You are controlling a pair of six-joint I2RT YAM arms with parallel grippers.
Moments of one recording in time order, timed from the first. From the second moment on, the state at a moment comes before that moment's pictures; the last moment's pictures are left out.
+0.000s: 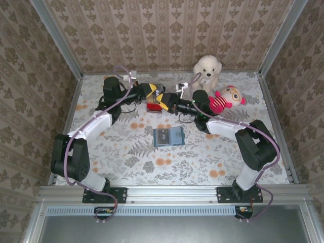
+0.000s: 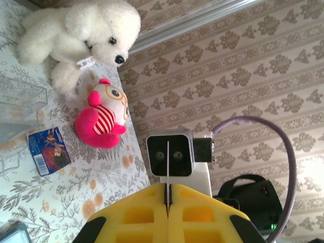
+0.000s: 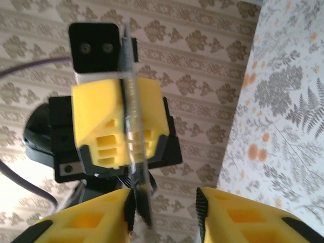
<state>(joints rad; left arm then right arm) -0.33 1.53 1.04 0.39 0.87 -1.11 0.50 1.72 0.97 0.80 -0.64 1.34</state>
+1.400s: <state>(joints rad) -0.14 1.54 1.11 -0.40 0.67 -0.64 0.48 1.82 1.39 0.04 -0.46 0.30</state>
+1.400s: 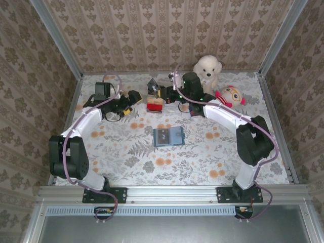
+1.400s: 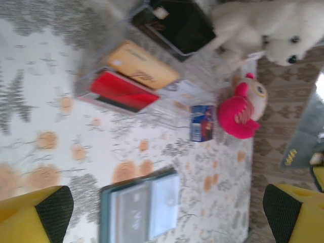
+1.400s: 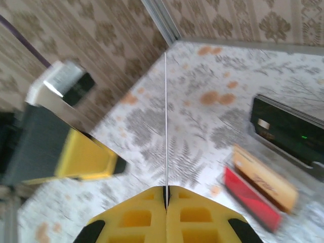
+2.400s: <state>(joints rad) -0.12 1.59 1.12 -0.49 0.60 -0.54 0.37 2.25 1.99 -0.45 -0.59 -0.63</state>
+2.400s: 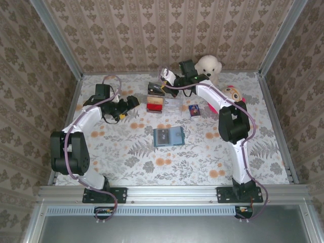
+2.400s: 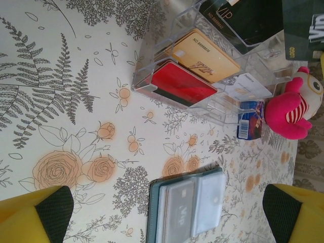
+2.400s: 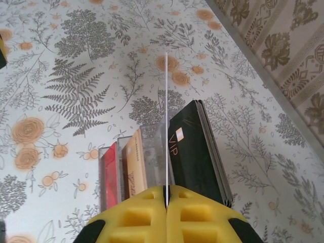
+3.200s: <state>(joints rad) -0.13 1.61 1.12 -0.50 0.64 -0.52 0.37 2.33 2.06 -0.49 -0.56 -0.74</state>
